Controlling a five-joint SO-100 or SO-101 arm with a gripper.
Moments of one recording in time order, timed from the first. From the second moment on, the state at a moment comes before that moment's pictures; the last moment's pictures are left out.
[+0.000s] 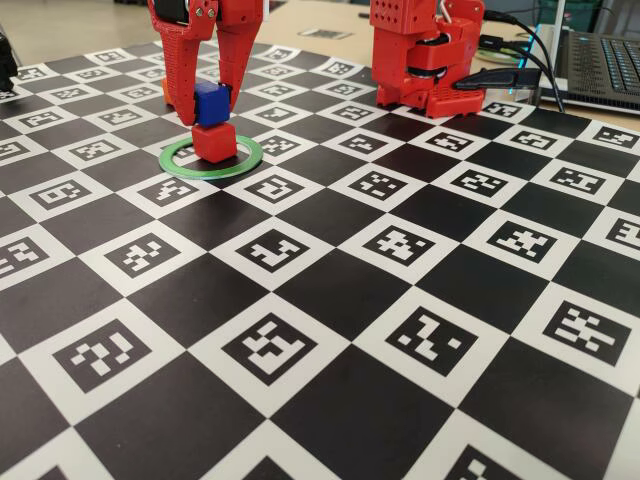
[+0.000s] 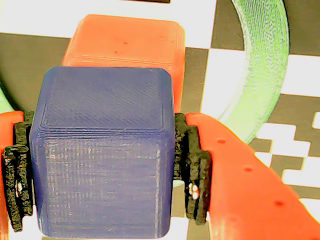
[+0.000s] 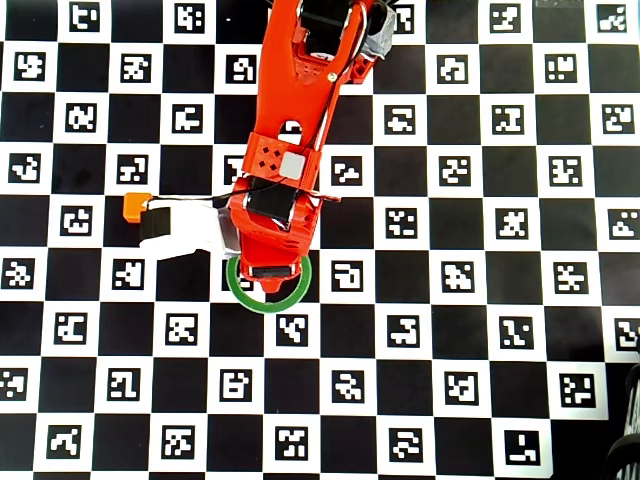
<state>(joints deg) 17.5 85.7 103.4 64.4 -20.7</state>
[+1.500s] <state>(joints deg) 28.5 96.5 82.0 95.4 -35.9</state>
